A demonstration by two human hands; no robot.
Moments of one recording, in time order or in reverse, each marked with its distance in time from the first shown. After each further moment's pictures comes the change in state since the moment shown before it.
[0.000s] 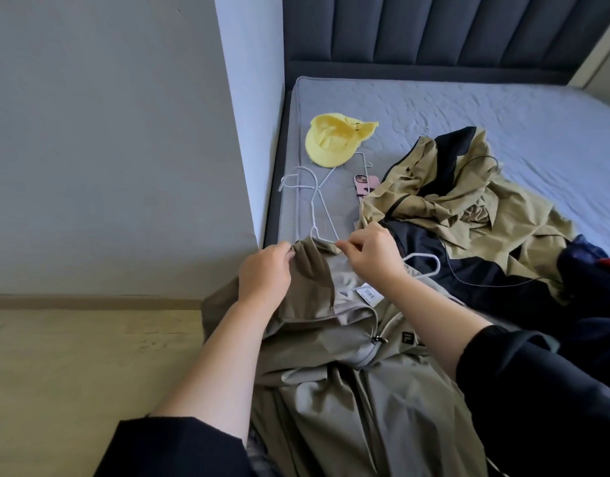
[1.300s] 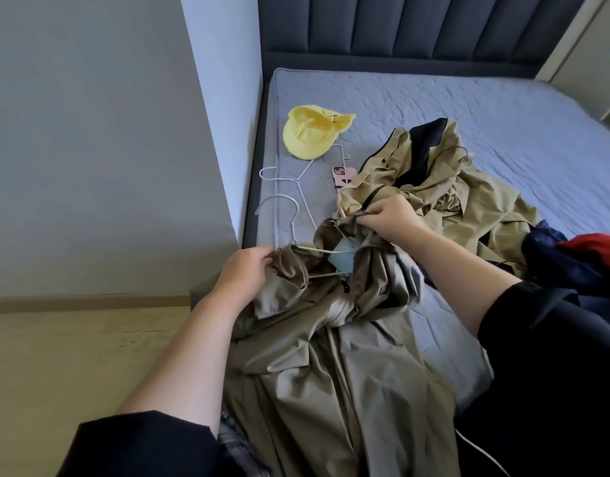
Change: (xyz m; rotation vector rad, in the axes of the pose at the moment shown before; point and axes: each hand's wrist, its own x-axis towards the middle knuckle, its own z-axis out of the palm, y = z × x) left_hand -0.001 -0.008 0.000 -0.169 -0.258 -0.020; right_hand 0.026 0.032 -0.066 0.030 -0.145 0.299
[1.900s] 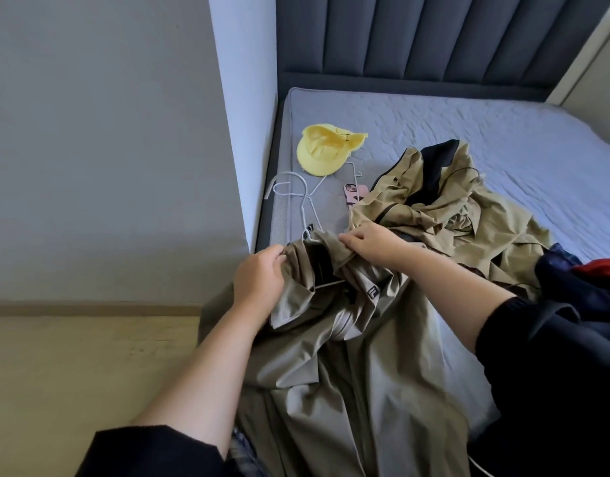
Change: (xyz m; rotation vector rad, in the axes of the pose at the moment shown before) left_hand -0.007 0.021 -0.007 -0.087 0.284 0.005; right_hand -0.007 -0.032 0.020 -0.153 -0.290 -0.169
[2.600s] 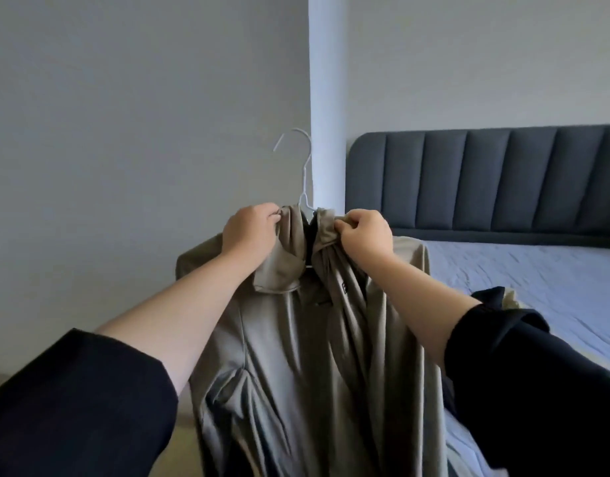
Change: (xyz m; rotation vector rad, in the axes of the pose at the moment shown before) left_hand 0.074 0.136 -0.294 0.298 0.471 0.210; right_hand -0.041 -0.250 -0.129 0.314 0.718 -0.320
